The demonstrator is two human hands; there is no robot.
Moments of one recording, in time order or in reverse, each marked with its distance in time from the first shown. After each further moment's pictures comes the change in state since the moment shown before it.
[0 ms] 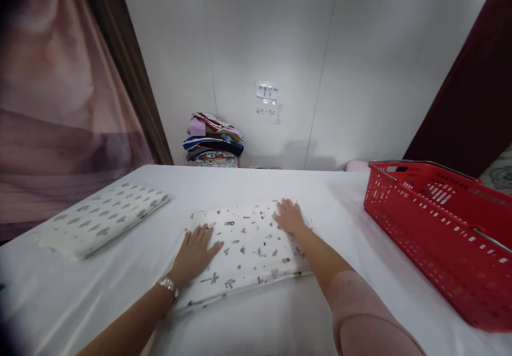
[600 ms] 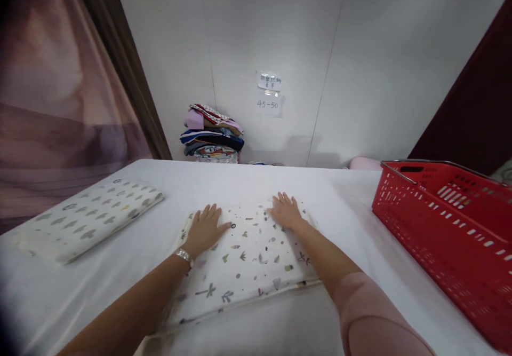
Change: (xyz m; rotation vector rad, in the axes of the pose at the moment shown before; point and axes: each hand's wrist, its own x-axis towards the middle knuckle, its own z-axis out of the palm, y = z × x) left_hand 0.066 0.004 0.002 -0.078 -0.085 -0.084; right_hand 0.035 0.008 0.007 -0.022 0.007 -0.050
